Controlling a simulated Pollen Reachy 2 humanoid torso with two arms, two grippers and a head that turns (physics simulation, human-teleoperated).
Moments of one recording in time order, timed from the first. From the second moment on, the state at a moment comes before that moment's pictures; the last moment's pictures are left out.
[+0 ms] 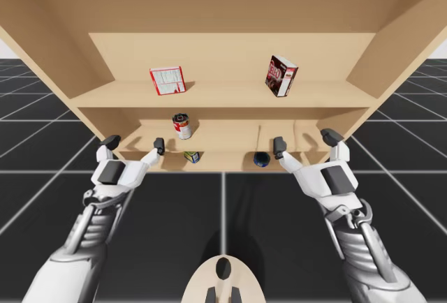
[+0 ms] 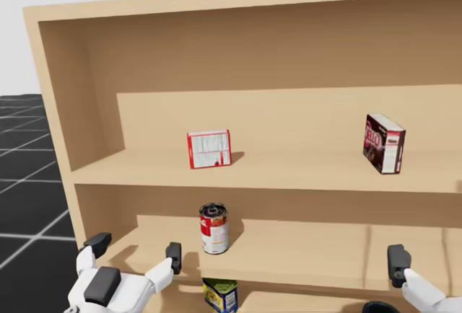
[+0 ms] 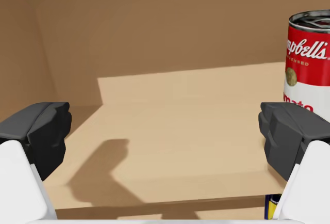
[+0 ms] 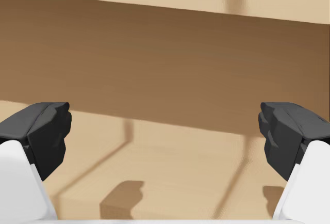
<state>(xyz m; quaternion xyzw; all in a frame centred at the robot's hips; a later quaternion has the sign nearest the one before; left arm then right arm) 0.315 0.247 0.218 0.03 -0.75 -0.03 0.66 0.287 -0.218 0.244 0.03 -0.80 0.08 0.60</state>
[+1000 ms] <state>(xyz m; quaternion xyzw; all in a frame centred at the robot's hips) 0.290 0.158 0.375 -0.06 -0.81 -0.08 0.57 0.290 -0.222 0.243 0.01 -0.80 0.07 0.60</state>
